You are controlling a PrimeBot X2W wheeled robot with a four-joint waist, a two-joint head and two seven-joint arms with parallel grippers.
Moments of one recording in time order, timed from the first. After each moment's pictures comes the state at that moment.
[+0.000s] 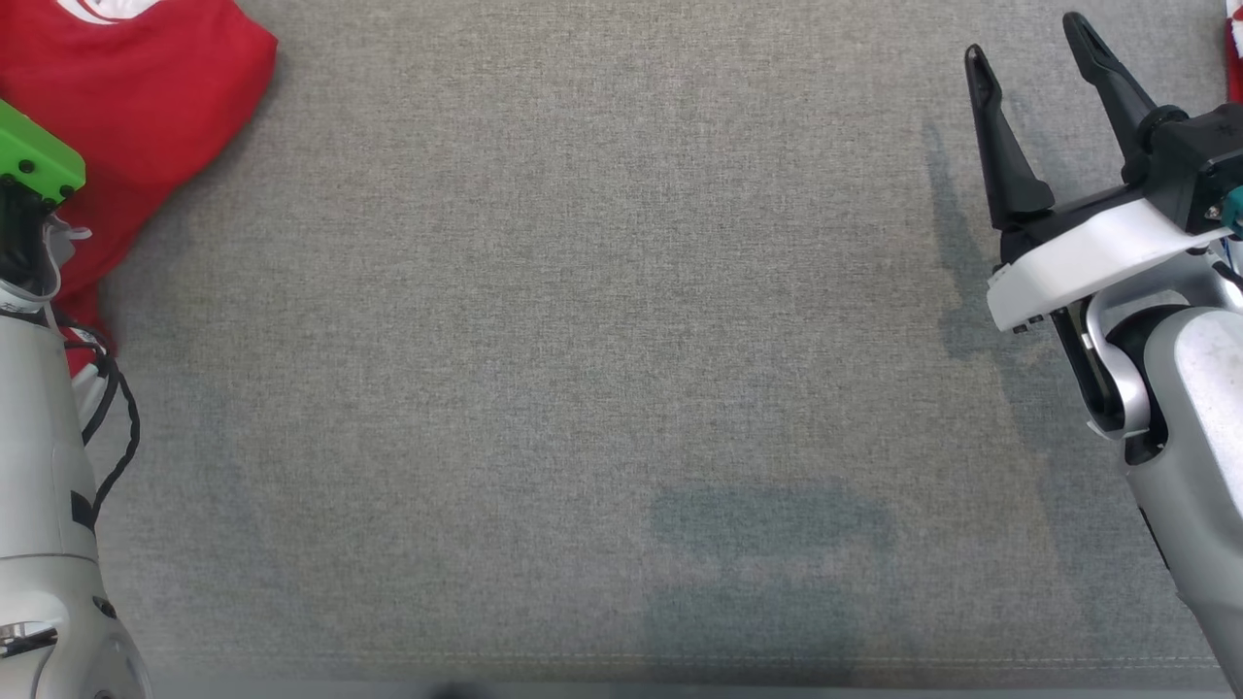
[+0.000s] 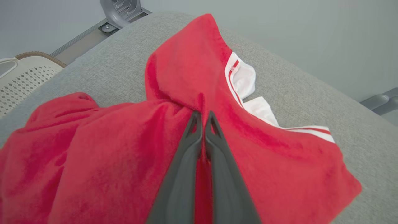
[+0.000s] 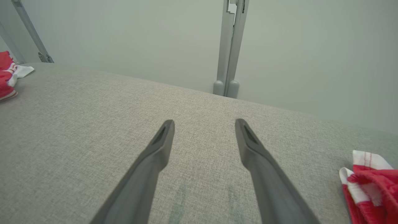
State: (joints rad) left arm -0.94 0.16 0.20 0.77 -0.44 0.11 0.22; right arm -0.46 -0.35 0.33 -0.04 0.23 -0.11 0.00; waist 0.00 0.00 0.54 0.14
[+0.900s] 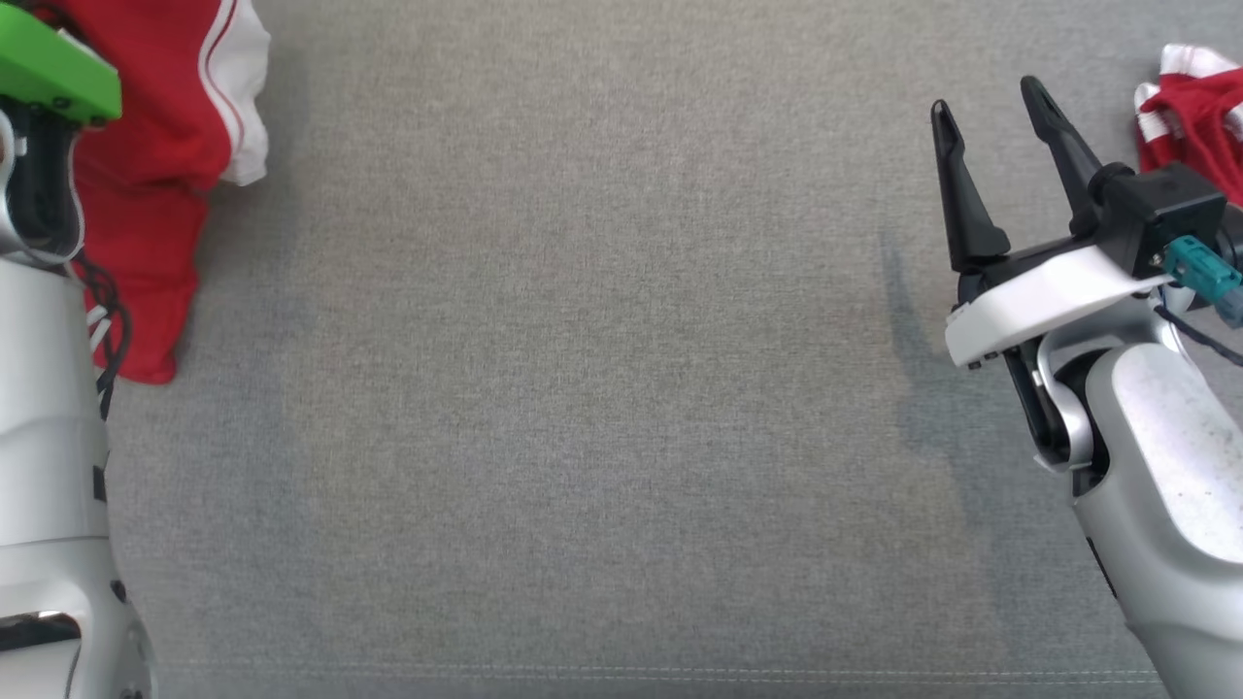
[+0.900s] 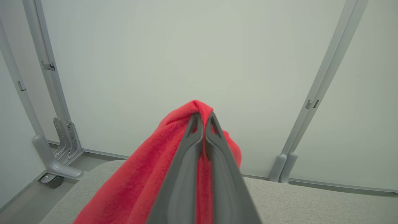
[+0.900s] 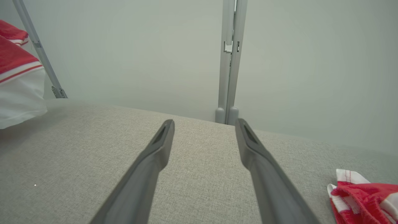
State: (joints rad) left arm -0.96 0.16 0.05 0.58 -0.40 -0.11 -0.06; right arm -0.43 -0.28 0.34 0.09 0.26 -0.11 -0.11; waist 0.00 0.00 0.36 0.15
